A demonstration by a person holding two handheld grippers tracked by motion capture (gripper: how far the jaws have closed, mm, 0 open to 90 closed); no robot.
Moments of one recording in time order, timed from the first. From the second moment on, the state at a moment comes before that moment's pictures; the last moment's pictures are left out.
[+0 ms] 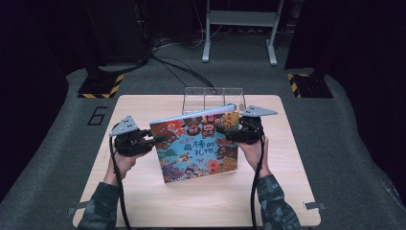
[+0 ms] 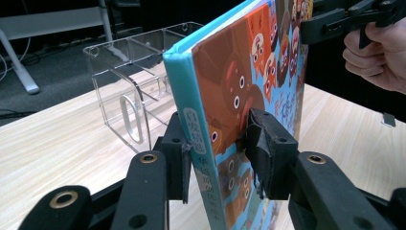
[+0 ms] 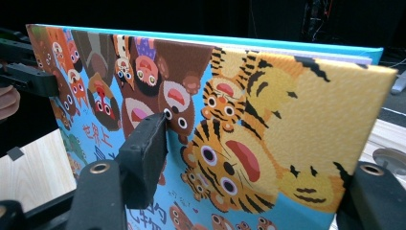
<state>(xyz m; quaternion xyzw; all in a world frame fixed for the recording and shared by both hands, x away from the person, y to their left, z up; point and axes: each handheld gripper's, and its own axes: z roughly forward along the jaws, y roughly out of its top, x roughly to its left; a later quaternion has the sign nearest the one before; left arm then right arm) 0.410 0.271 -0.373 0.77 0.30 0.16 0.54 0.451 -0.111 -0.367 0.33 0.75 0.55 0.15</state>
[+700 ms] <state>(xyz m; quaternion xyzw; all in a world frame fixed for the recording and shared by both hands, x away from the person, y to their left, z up) 0.396 0.282 -0.368 0.79 0.27 0.14 0.54 0.452 -0.104 -0.363 0.31 0.77 0.54 0.13</state>
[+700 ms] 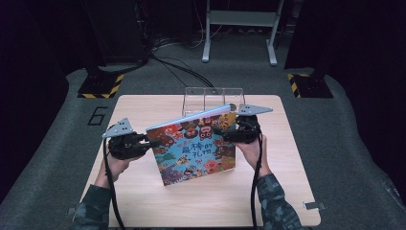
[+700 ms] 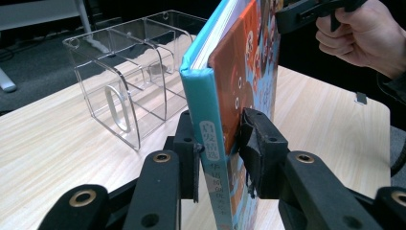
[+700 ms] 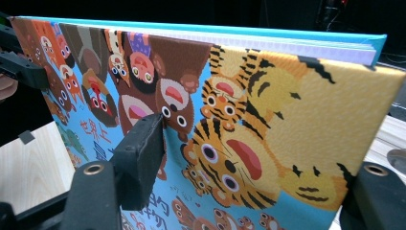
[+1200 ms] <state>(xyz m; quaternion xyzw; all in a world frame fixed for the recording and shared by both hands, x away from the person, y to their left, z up) 0.383 0.278 -0.367 0.79 0.25 0.14 0.54 0.441 -0.107 -0.363 0.31 0.78 0.53 0.14</state>
